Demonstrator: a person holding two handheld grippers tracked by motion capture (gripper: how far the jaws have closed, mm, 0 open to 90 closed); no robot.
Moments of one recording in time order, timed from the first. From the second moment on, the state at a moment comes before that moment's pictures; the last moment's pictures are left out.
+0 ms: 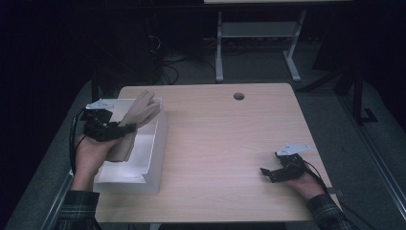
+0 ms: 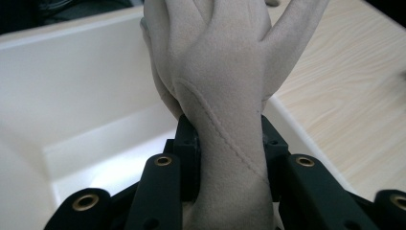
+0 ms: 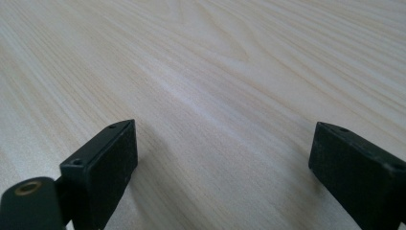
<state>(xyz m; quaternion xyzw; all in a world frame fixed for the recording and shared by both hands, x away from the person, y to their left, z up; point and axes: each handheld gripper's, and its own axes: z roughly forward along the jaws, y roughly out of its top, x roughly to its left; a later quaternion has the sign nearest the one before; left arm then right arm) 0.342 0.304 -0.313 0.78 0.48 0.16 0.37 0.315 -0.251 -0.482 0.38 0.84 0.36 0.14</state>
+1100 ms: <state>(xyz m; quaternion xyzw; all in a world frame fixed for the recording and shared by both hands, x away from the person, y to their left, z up) 0.366 0.318 -0.416 0.79 0.52 0.14 0.29 0.315 -0.250 -0.482 0.38 0.84 0.36 0.14</state>
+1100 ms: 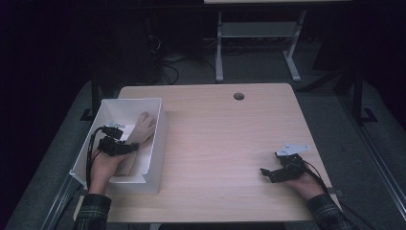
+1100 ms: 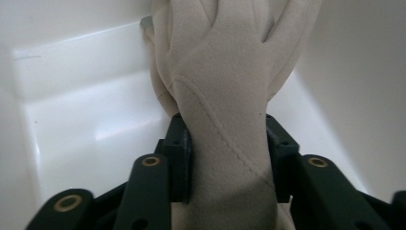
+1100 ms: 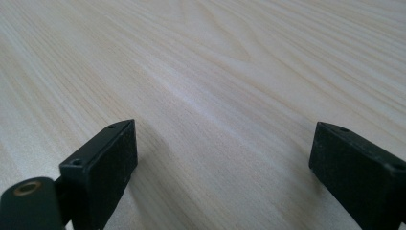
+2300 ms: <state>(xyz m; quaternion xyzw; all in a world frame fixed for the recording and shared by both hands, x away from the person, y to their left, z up) 0.364 0.265 -0.319 0.79 0.45 0.13 0.39 0.315 -0.250 -0.483 0.38 0.84 0.36 0.14</state>
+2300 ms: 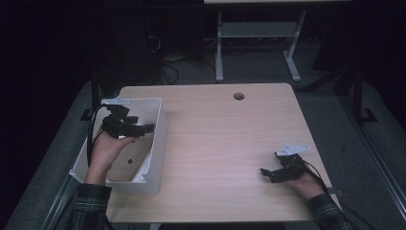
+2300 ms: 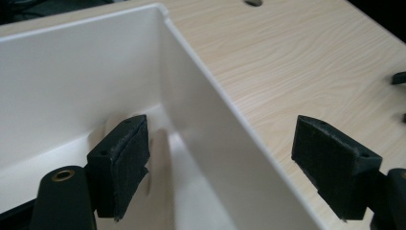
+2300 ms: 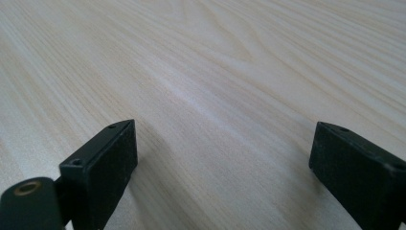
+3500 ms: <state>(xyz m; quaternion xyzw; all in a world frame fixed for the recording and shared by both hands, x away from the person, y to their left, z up) 0.351 0.117 -0.341 0.83 0.36 0.09 0.42 0.315 -0.250 -0.483 0.38 0.84 0.36 0.14</state>
